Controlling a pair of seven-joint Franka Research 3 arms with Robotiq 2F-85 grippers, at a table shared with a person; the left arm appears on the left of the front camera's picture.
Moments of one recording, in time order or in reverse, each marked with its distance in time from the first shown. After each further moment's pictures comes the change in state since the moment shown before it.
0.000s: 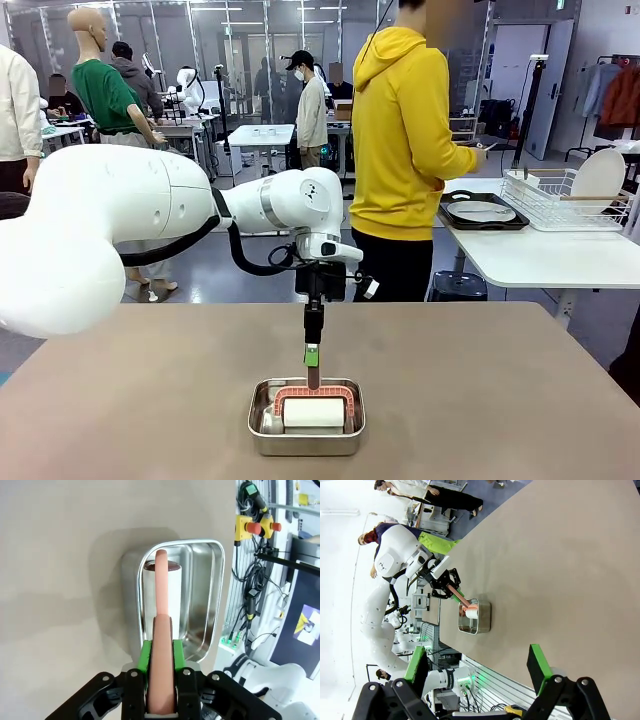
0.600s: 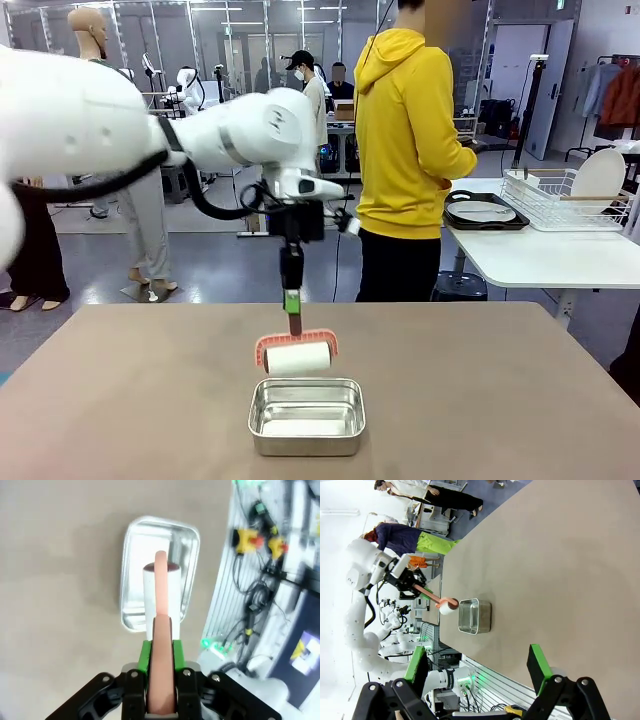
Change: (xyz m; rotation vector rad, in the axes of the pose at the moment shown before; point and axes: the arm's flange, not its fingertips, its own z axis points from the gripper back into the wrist) left arm -0.056 -0.098 0.089 0.194 -0.103 0.171; right arm 0.000 0.000 0.000 0.000 -0.001 0.000
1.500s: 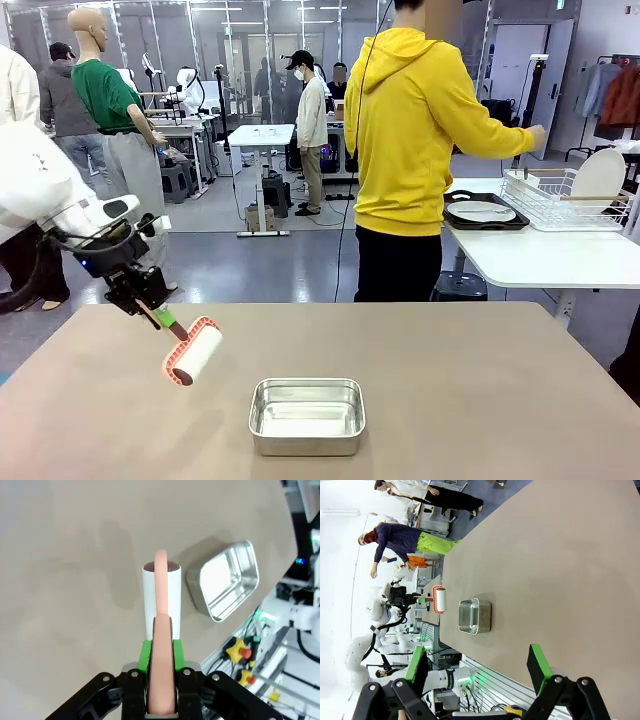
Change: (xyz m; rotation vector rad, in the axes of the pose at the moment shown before) left arm -0.298 0.010 -0.056 -0.017 -0.636 0.850; right arm 0.000 0.000 0.000 0.000 -0.001 0.000
